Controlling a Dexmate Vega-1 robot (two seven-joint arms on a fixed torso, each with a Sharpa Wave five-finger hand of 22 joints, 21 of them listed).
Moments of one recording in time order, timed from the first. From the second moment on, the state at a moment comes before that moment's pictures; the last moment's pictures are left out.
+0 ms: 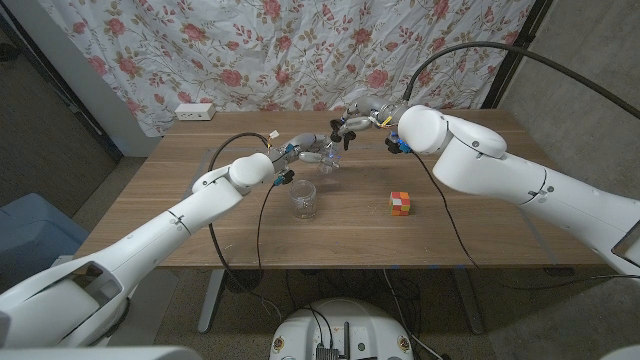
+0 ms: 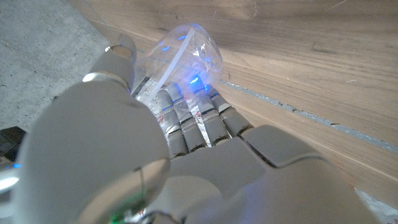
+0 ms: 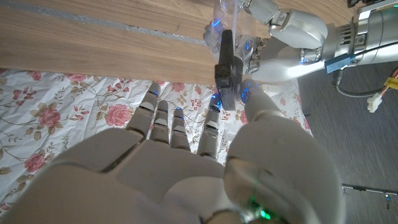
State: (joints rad) left arm 0.67 0.69 0.65 -1.71 -0.10 0.13 -0.07; left_hand 1.04 -0.05 0.36 -0.17 0.22 0.47 -0.07 0.73 0.29 0.65 -0.14 0.39 0.48 0.59 -0.06 0.36 0.26 0.38 -0.05 0.20 0.17; right arm -0.38 -0.82 -0.91 -2.34 -0.19 -0.97 0.21; right_hand 0.85 0.05 0.50 -0.19 0.26 0.57 -0.08 0.37 0.30 0.16 0.17 0.22 0.20 0.11 0.21 0.24 0.26 0.33 0.21 0.19 0.17
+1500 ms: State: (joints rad) left arm 0.66 0.69 0.65 -1.69 -0.12 0.11 -0.11; left_hand 1.04 -0.05 0.36 -0.17 0.22 0.47 -0.07 0.73 0.28 0.65 -0.14 0.38 0.49 0.59 -0.06 0.36 0.26 0.39 -0.04 0.20 0.17; right arm -0.48 -0.81 -0.81 -2.30 -0.11 -0.86 0.10; right_hand 1.10 0.08 0.51 -0.19 0.26 0.85 -0.21 0.47 0.29 0.25 0.04 0.22 0.20 0.14 0.14 0.27 0.28 0.38 0.20 0.19 0.17
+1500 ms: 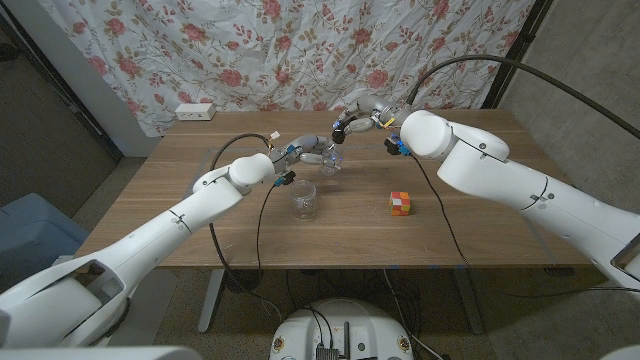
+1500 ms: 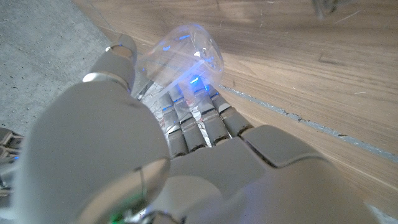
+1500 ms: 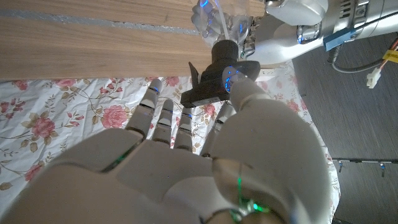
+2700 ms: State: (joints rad) left arm 0.69 0.67 0.63 -1.67 -0.14 0.06 -0.07; left_hand 1.04 -0.05 0.36 -0.17 0.22 0.47 -0.07 0.73 0.27 0.66 -0.14 0.37 0.49 0.60 -0.06 0.36 0.26 0.40 -0.05 0.20 0.17; right arm -0.50 -0.84 -0.75 -2.30 -0.11 -0.76 0.14; right_hand 1.21 0.05 0.47 -0.17 0.27 0.67 -0.22 0.34 0.24 0.19 0.02 0.20 0.20 0.06 0.14 0.25 0.29 0.30 0.21 0.18 0.17
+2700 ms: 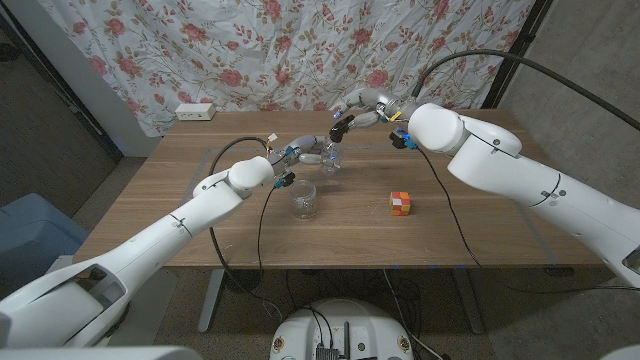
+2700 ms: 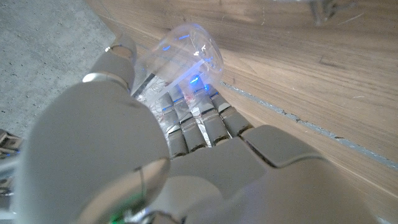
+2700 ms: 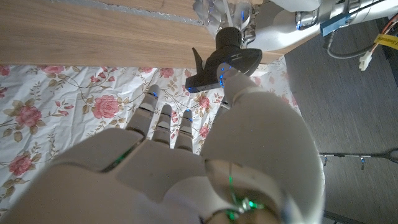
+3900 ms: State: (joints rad) left arm 0.78 0.66 0.58 -1.73 -0.18 0.07 0.06; left_hand 1.04 -0.05 0.36 -0.17 0.22 0.47 -0.07 0.73 0.27 0.66 -0.14 0.37 0.50 0.60 -0.06 0.36 0.26 0.40 -0.05 0.20 0.17; right arm -0.51 -0.87 -0.72 -2.38 -0.12 -0.84 0.09; right_hand 0.76 0.04 0.25 -0.03 0.19 0.60 -0.04 0.24 0.22 0.23 0.09 0.22 0.20 0.15 0.17 0.29 0.31 0.39 0.21 0.20 0.17
